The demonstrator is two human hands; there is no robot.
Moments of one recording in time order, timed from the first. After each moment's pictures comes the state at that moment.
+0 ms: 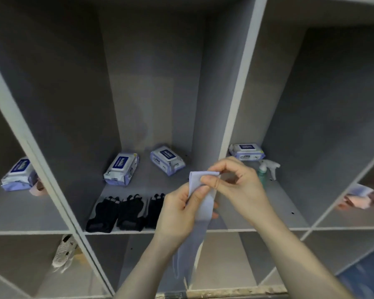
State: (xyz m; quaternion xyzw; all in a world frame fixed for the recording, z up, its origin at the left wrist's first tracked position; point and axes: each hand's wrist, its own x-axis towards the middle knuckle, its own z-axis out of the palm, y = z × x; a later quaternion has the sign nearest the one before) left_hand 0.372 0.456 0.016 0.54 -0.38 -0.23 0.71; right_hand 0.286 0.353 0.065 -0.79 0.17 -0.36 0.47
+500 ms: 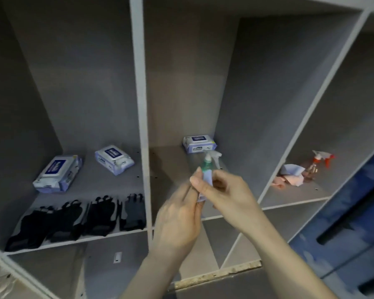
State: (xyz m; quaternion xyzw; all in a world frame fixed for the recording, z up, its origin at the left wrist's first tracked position) left_hand 0.253 0.369 0.014 0.68 -0.57 0.06 0.45; right_hand 0.160 0.287 0.058 -0.79 0.35 -0.28 0.43
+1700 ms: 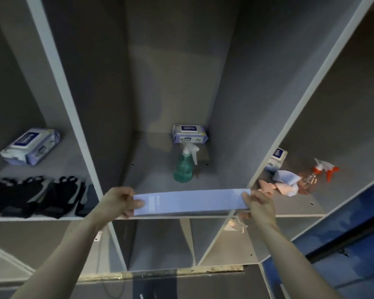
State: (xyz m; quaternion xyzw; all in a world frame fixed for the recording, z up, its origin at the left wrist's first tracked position) left_hand 0.312 0.277 -0.096 0.75 -0.26 -0.36 0.48; right_hand 0.034 0.062 -0.071 -0.56 0.52 -0.37 0.53
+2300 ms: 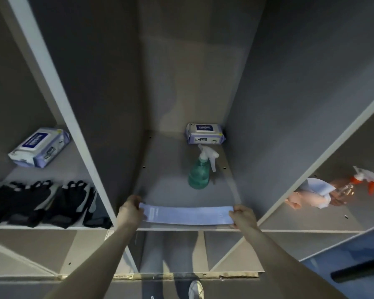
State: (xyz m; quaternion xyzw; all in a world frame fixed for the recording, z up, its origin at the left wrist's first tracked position) left_hand 0.354 0.227 -0.191 0.88 -0.14 -0.22 0.40; right_hand 0.123 0.005 -0.194 -0.62 0.61 -0.16 0.47
